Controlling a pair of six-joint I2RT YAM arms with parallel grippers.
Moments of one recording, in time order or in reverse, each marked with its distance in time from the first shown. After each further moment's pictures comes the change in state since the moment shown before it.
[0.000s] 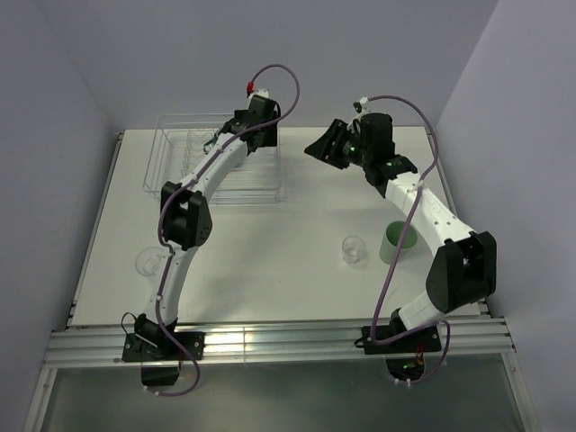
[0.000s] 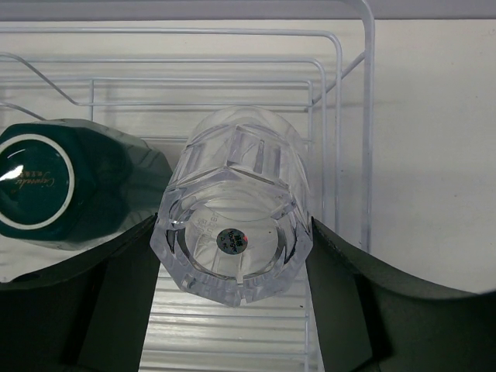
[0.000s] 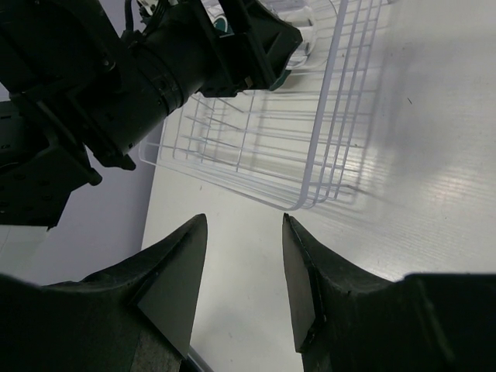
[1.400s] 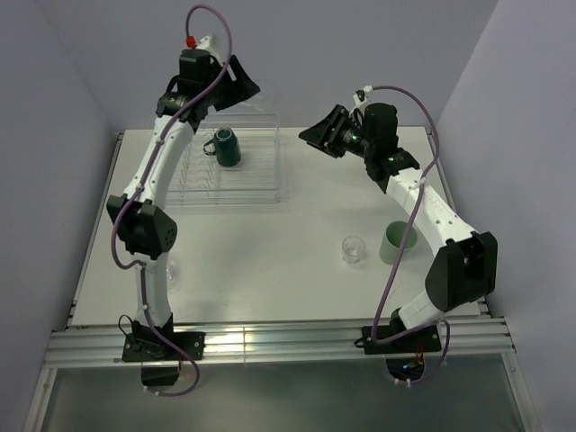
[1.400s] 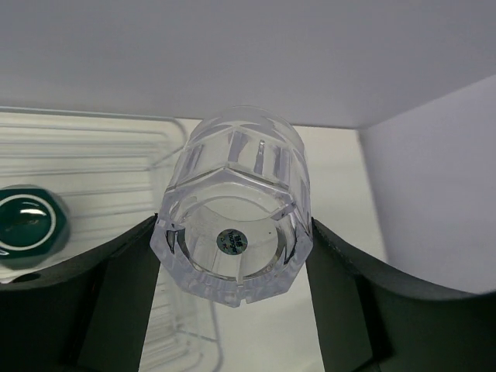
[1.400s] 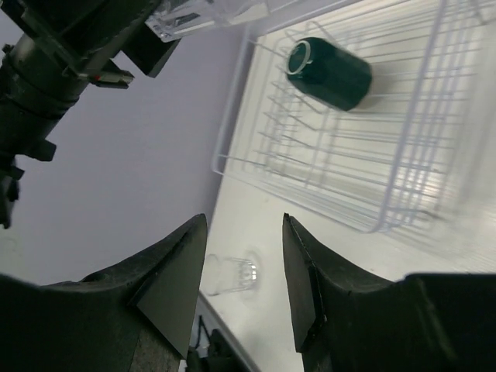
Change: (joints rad) left arm 0.209 -0.337 -0.068 0.132 0.628 -0.300; right arm -0.001 0.014 0.061 0.112 -0.103 0.166
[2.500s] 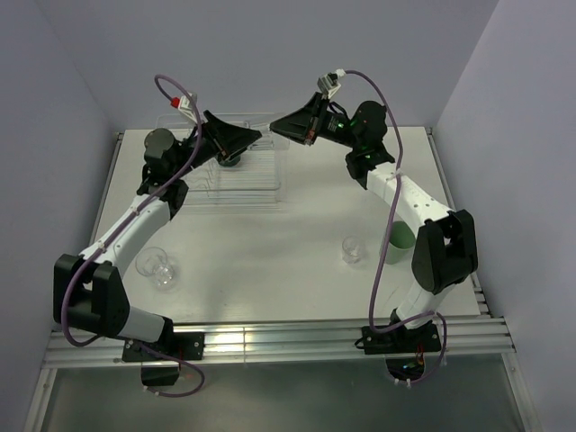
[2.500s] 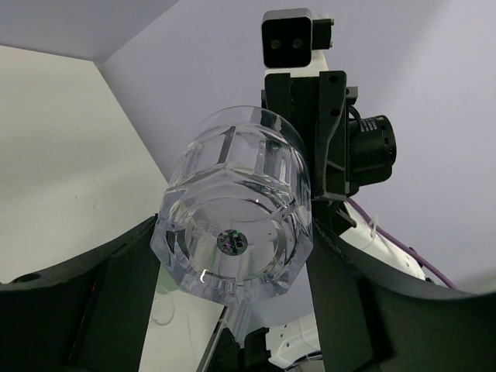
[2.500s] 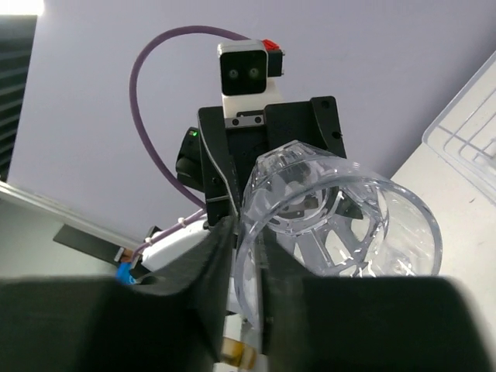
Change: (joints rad) left arm 0.002 -0.651 -1.224 1.106 0.467 -0.538; right arm 0.083 0.147 0.043 0.670 -0.404 0.490
